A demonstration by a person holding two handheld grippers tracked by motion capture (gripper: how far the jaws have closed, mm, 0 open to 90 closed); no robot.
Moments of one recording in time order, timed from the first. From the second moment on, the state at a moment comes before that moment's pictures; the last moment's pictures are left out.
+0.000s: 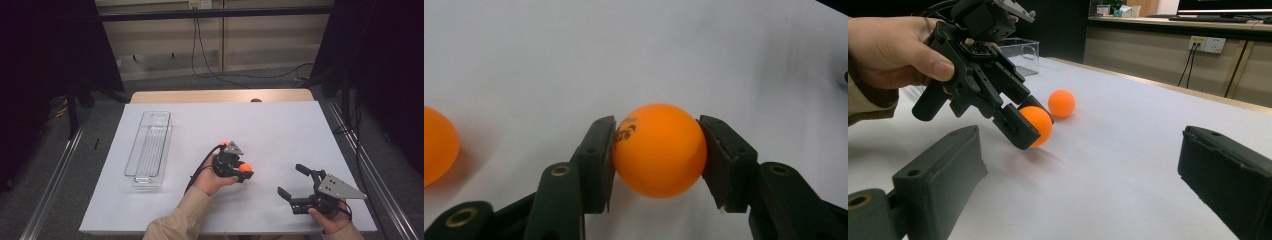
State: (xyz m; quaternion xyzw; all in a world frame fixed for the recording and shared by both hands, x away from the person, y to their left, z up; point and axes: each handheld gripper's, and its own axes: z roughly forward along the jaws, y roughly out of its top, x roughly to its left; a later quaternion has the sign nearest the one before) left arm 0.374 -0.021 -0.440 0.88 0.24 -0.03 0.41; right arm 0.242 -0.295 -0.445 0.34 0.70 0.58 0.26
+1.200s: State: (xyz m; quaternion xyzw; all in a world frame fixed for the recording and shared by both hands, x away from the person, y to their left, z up) left arm 0.380 -0.007 -0.430 0.87 0.26 -0.03 0.42; right arm 0.242 -0.295 -0.445 0.34 0.70 0.58 0.25
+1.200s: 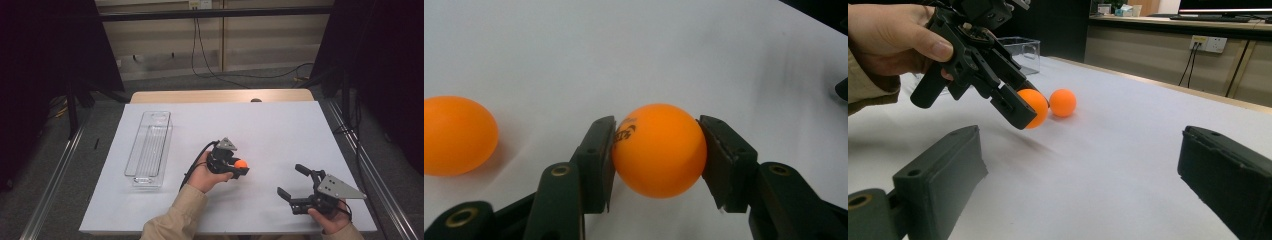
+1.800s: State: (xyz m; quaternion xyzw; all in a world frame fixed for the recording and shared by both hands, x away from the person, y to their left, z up) left arm 0.385 0.002 -0.425 0.86 0.27 -0.03 0.43; right arm 0.243 -0.294 -0.446 0.34 0.70 0.58 0.25
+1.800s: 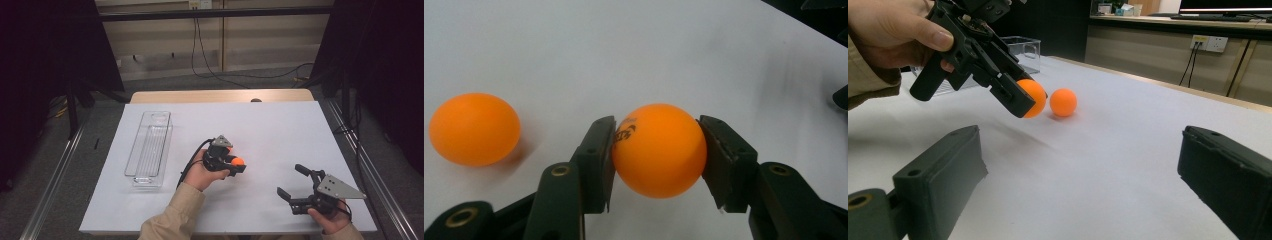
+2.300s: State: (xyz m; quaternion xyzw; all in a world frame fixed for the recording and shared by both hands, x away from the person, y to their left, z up) left arm 0.389 0.013 -0.420 0.86 0.28 -0.04 0.43; right arm 0.243 -0.294 -0.446 0.34 0.70 0.58 0.25
